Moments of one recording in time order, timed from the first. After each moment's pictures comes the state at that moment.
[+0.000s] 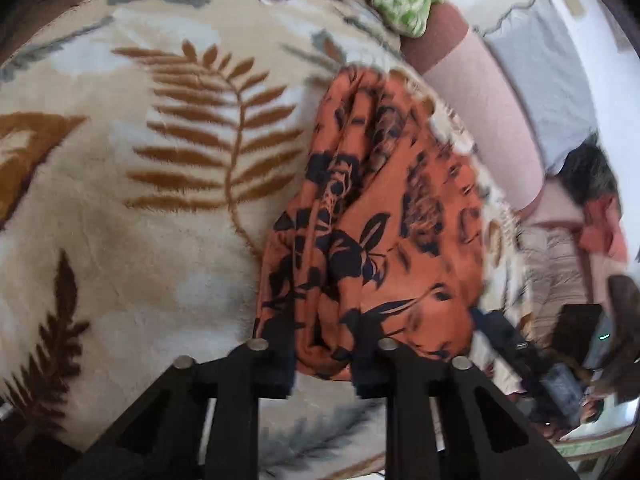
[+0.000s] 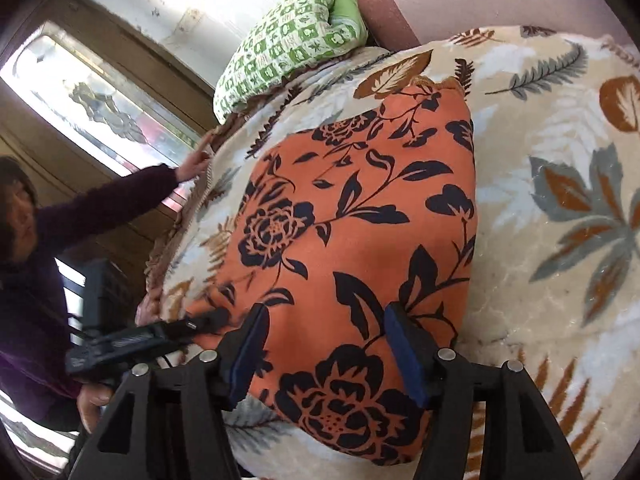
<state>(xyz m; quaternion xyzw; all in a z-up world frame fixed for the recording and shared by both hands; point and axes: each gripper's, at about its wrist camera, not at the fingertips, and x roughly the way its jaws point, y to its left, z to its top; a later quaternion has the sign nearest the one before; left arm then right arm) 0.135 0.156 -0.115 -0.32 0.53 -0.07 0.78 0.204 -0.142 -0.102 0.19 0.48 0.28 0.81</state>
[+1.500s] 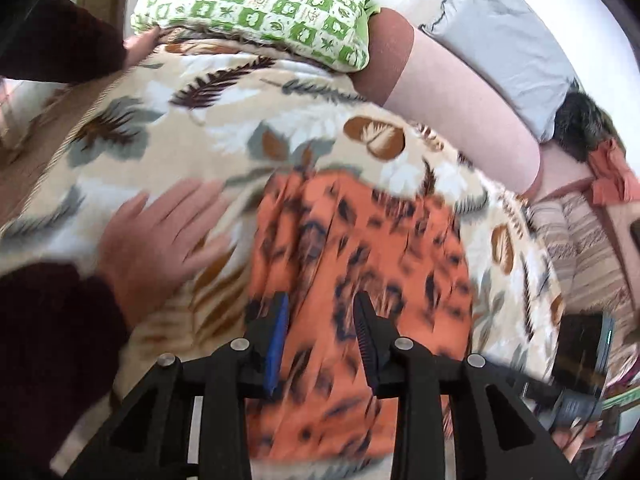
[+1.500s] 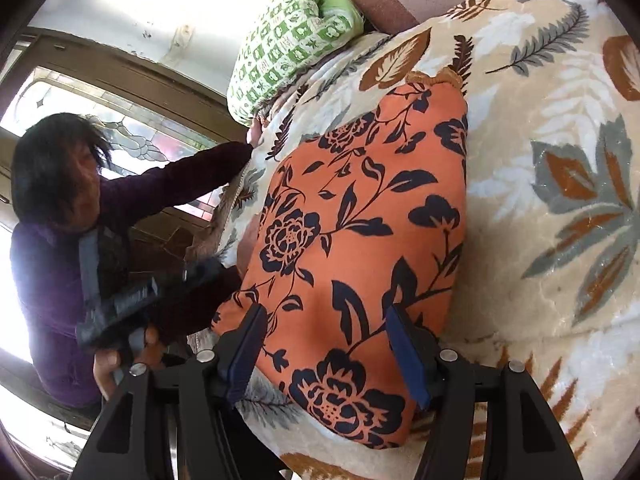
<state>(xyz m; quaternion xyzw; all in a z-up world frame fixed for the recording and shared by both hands) 0.250 0.124 -0.059 -0.19 0.51 -0.09 0.84 0.223 -0.165 -0.097 0.26 0.51 0.31 0.76</state>
